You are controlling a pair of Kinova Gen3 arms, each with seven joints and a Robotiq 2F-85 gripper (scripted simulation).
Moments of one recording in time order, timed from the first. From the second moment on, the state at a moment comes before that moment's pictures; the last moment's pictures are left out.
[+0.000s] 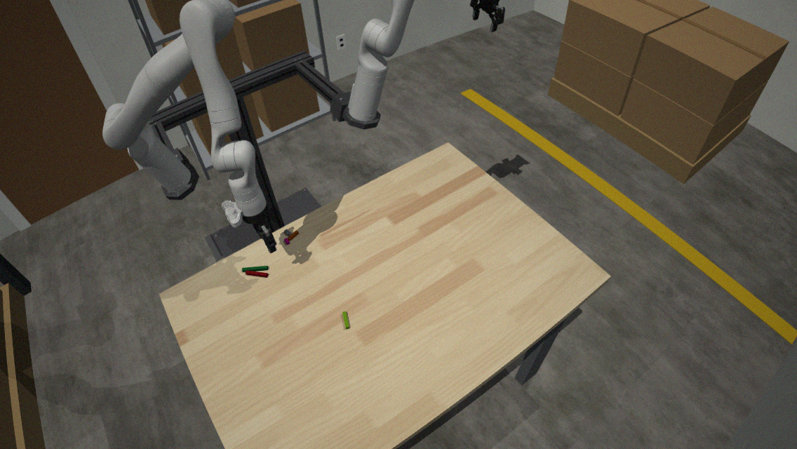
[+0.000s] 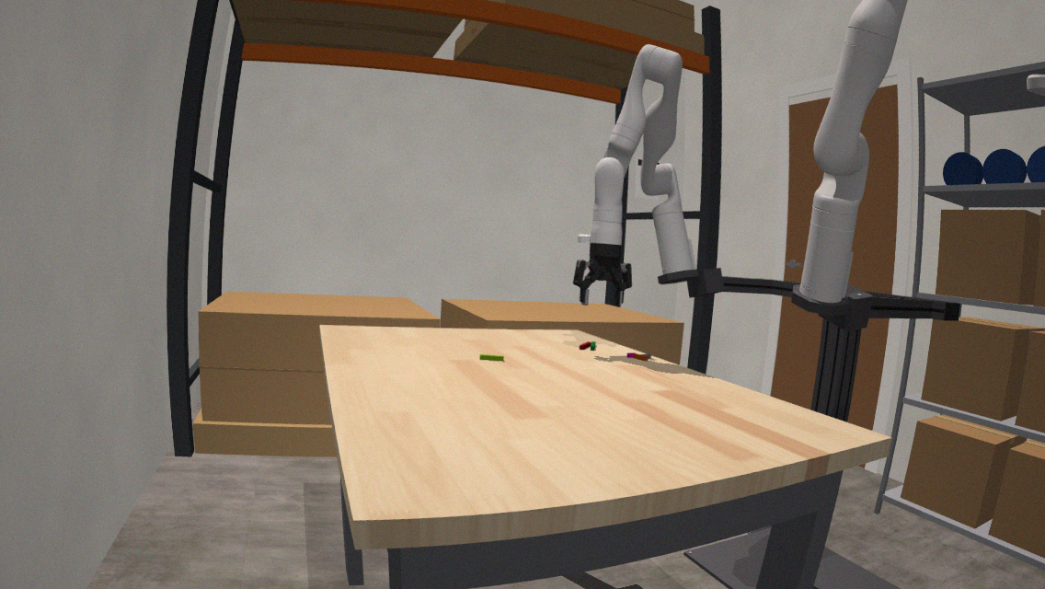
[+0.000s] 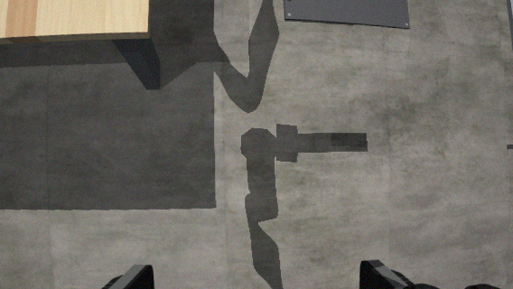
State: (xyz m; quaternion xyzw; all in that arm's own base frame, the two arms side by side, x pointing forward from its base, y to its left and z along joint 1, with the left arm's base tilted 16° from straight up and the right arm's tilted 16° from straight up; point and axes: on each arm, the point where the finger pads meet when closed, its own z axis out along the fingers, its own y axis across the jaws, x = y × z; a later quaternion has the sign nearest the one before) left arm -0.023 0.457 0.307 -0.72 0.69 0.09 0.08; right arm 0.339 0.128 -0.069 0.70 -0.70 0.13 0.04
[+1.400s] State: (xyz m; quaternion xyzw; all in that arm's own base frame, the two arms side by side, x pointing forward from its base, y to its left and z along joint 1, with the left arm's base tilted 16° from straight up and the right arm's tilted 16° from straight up) left arm -0.023 0.457 0.307 -0.72 0.69 0.09 0.08; right arm 0.373 0.156 -0.085 0.84 -0.53 0.09 0.06
